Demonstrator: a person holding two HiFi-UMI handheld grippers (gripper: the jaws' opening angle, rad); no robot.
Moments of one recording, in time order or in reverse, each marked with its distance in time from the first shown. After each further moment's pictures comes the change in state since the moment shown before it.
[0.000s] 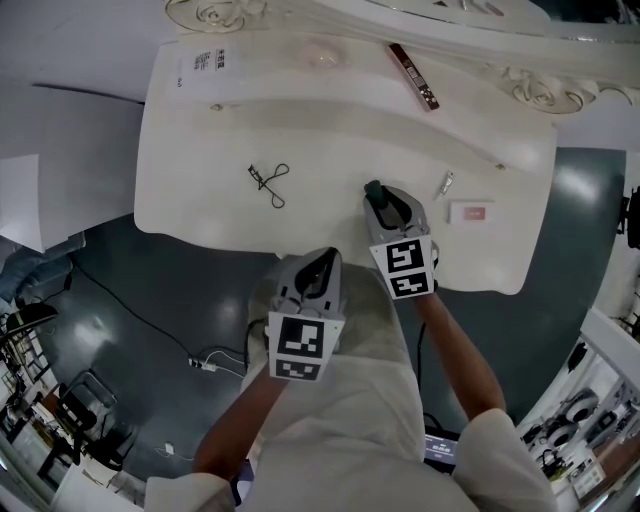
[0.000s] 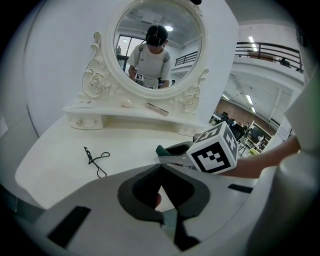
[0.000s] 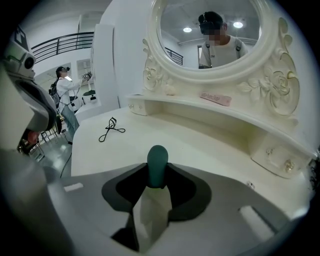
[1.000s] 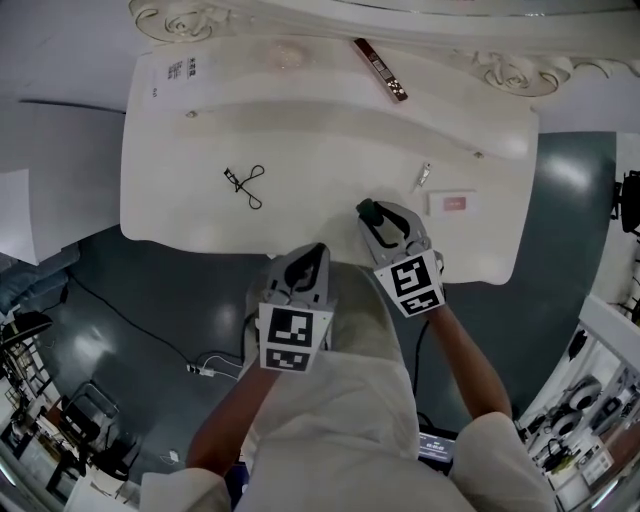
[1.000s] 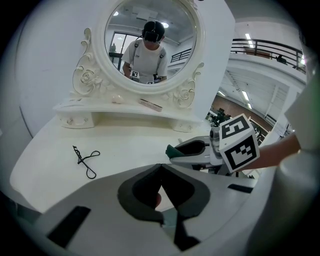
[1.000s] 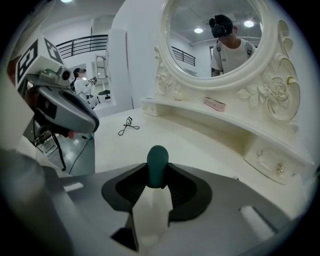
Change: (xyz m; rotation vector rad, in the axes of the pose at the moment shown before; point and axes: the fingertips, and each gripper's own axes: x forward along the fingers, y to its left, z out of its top) left arm 0.016 -0.016 -0.006 0.036 0.036 -0.032; right arm -0.051 0.002 -0.018 -0.092 -0.007 0.122
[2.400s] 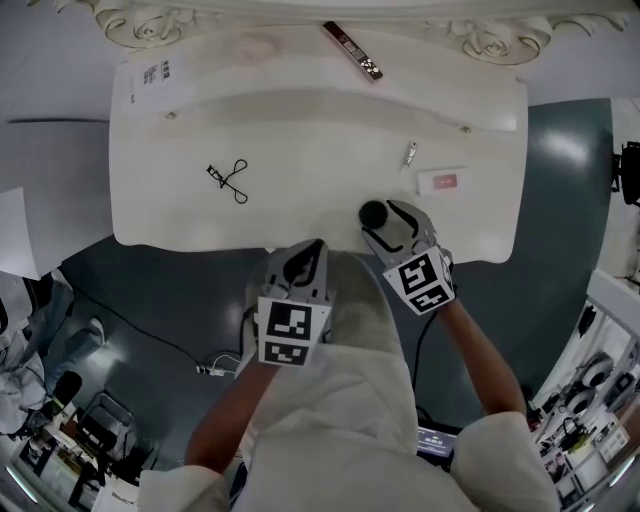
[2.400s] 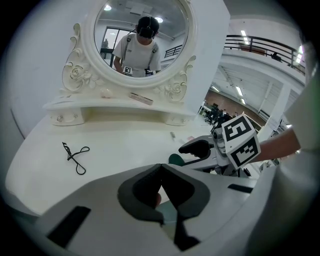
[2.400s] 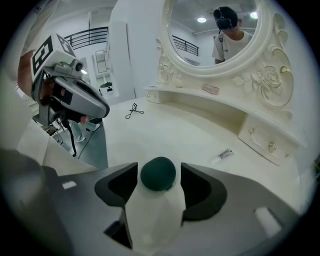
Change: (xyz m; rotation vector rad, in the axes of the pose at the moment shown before) left arm 0.007 -0.020 -0.017 0.049 0.055 -0.056; right arm -0.028 0.005 -0.053 -0.007 0.101 0.035
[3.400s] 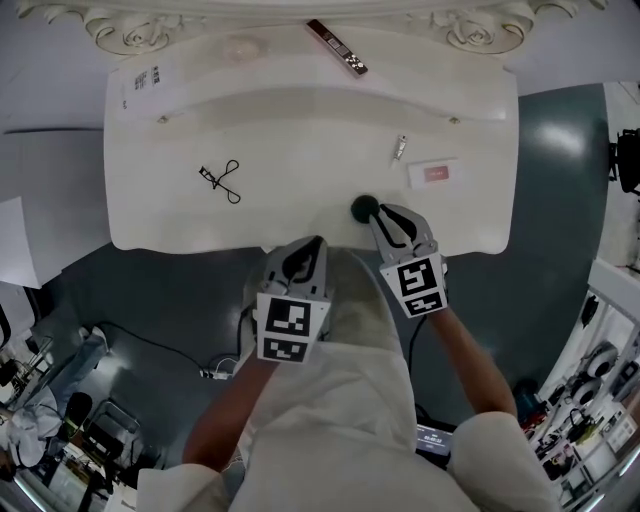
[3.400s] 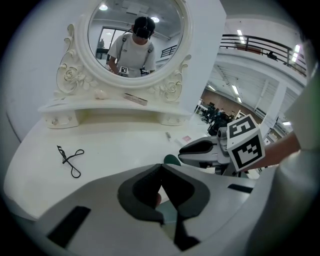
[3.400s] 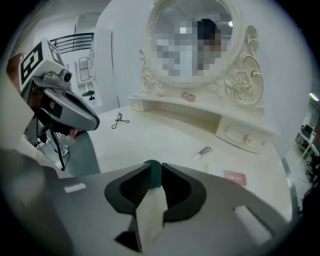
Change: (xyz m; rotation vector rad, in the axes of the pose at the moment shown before) left arm 0.002 -0.011 0.002 0.031 0.003 -0.029; right arm -0.021 -0.014 0.003 0.141 -0.078 -0.173
